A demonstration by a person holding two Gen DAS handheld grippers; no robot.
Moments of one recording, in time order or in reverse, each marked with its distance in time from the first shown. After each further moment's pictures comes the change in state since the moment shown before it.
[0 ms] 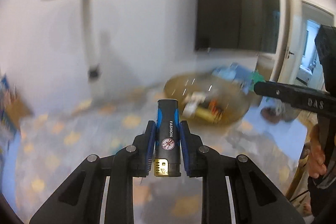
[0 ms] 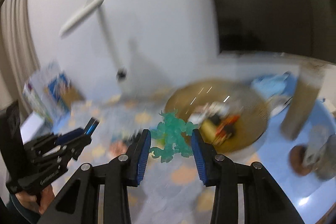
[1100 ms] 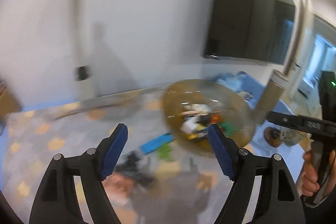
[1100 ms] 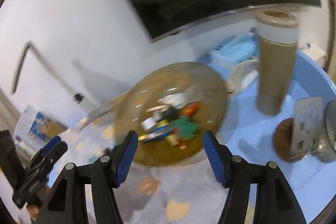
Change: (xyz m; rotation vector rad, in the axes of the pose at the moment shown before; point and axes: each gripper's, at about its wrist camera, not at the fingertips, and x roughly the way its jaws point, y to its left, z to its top) left arm 0.050 0.019 0.023 -0.153 0.076 0.018; right arm 0.047 -0.101 0.015 0.293 0.153 -0.033
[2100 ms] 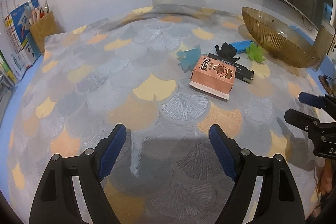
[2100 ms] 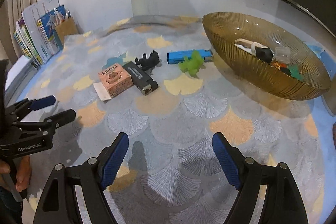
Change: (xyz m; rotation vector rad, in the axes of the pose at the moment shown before) left arm 0.018 0.099 -0.153 -0.055 0.261 0.249; right arm 0.100 0.122 -0.157 -0.464 0.161 0.003
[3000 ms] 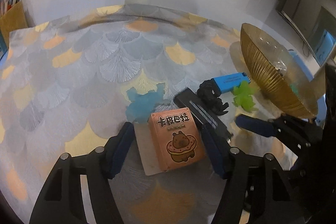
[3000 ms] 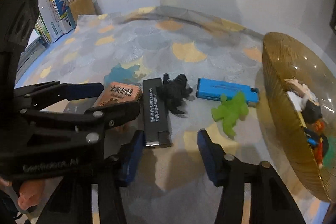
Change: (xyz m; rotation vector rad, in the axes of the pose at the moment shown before) left arm 0.062 -0.036 0.075 -0.126 0.051 -0.153; right arm 0.075 0.019 0.072 -0.239 0.080 0.094
